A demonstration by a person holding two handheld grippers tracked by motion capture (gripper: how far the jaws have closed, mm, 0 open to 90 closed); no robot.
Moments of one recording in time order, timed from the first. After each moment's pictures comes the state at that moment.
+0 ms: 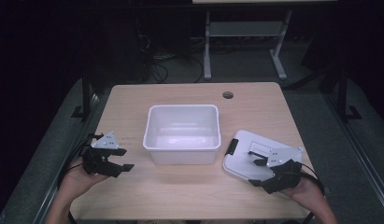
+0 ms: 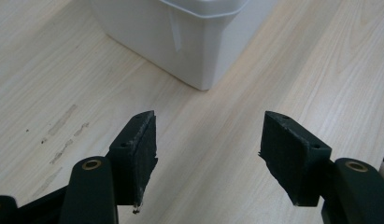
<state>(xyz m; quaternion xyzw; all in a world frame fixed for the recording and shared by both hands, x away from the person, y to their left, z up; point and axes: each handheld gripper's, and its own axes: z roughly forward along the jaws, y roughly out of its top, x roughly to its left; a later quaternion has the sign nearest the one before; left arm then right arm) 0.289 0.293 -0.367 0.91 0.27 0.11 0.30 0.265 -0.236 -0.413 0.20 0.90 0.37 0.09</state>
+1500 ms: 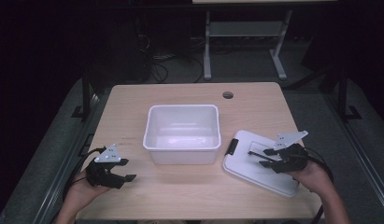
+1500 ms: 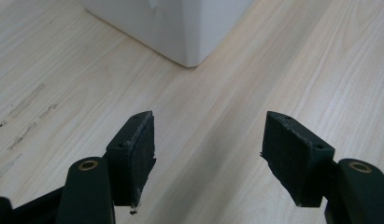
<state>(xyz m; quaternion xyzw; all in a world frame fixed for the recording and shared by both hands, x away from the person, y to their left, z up) 0.272 0.294 -0.402 0.90 0.27 0.11 0.31 0.305 -0.266 -0.408 0.24 0.91 0.31 0.12</state>
